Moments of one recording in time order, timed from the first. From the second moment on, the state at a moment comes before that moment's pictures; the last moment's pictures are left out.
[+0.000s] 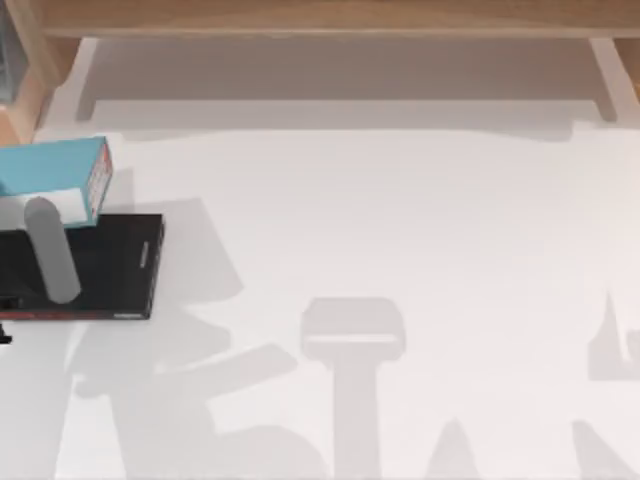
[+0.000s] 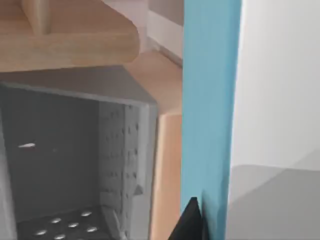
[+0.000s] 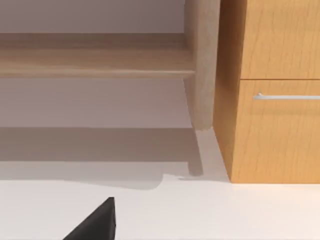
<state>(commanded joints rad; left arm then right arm) 0.01 1.35 0.32 0.62 -0.03 1.53 0.00 0.00 0.00 0.00 0.00 0.00</state>
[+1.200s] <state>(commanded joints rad) -0.05 1.39 0.27 0.60 0.00 1.57 0.00 0.00 0.00 0.00 0.00 0.00</state>
